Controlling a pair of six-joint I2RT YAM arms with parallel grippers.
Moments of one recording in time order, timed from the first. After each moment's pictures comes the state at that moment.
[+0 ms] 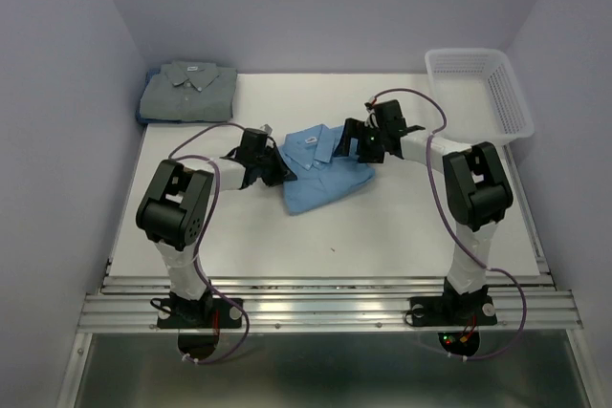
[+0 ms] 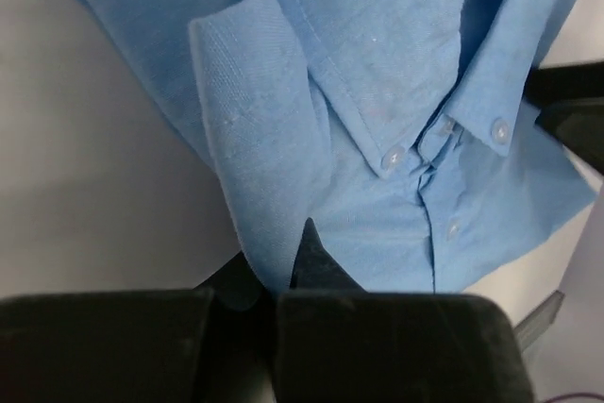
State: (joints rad) left arm -0.36 1.80 0.88 0.13 0.32 -0.79; right arm 0.33 1.99 1.33 -0.17 -0.30 0.48
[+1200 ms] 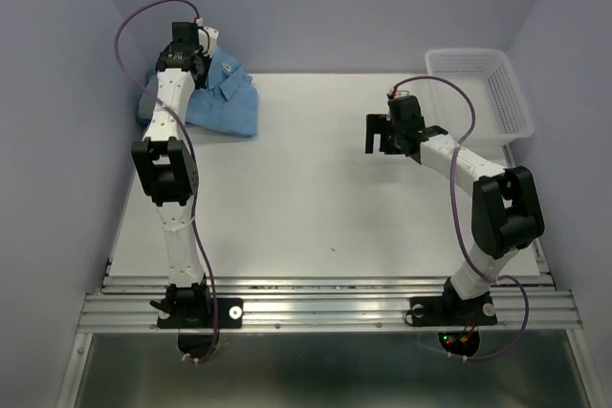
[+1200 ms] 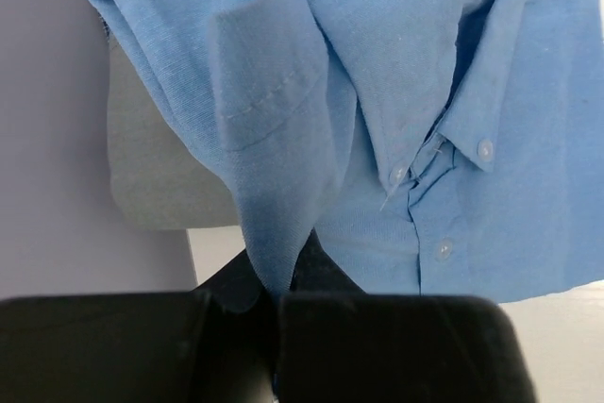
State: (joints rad) left arm -0.01 2.26 2.31 -0.81 -0.15 0.36; right arm 0.33 1.72 1.21 -0.27 0.14 0.27
